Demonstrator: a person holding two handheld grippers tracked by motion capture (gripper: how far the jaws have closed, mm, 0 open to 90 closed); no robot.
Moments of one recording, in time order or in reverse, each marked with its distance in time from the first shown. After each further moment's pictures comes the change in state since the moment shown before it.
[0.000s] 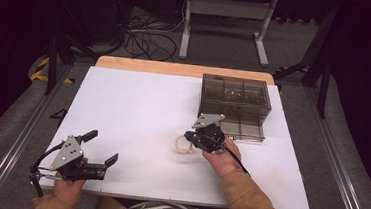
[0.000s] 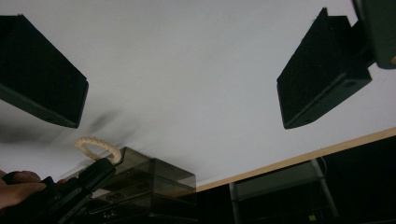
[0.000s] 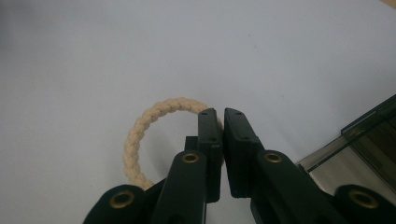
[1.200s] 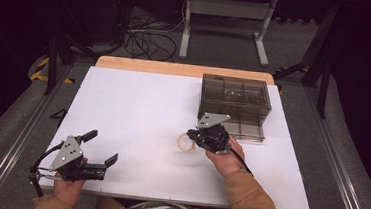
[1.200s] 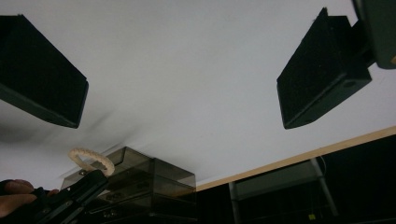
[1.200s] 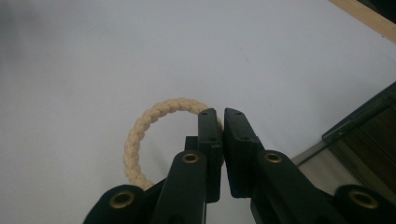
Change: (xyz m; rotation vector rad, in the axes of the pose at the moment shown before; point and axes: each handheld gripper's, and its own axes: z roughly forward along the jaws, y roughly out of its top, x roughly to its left) left arm 0.000 0.000 -0.001 -0.003 0.001 0.007; right arm 0.000 0.001 -0.018 -0.042 -0.021 -0.010
